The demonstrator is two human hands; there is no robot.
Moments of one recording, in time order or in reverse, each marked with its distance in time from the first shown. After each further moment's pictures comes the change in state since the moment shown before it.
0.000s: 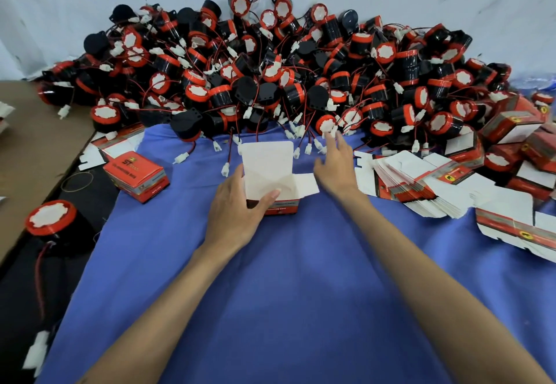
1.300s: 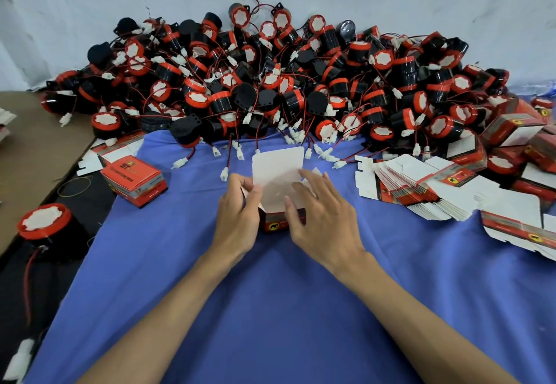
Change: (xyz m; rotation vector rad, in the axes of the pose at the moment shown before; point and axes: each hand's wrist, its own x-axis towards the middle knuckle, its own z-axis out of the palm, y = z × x) left_hand -0.015 0.018 0.000 -0.391 0.078 0.034; right_hand -0.116 -0.041 -0.006 -0.176 0.294 -0.405
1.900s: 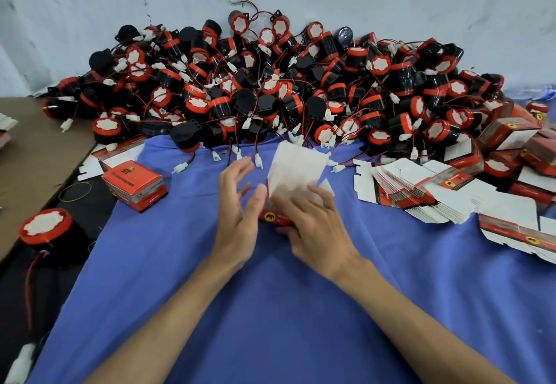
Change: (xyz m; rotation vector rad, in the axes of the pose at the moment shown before) left_hand -0.006 0.008 -0.002 -0.264 -0.005 0.174; right_hand -0.002 0.005 0.001 0.056 -0.064 -0.268
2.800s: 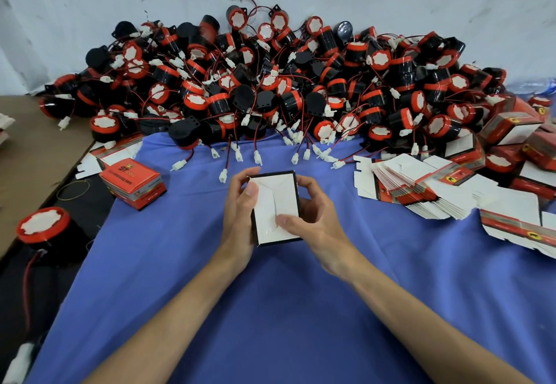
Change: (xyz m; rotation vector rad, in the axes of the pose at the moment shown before) left_hand -0.006 0.015 0.008 -0.297 -0.042 -0.398; right_hand 0.006 -0.015 -0.014 1.416 -0.136 0.620
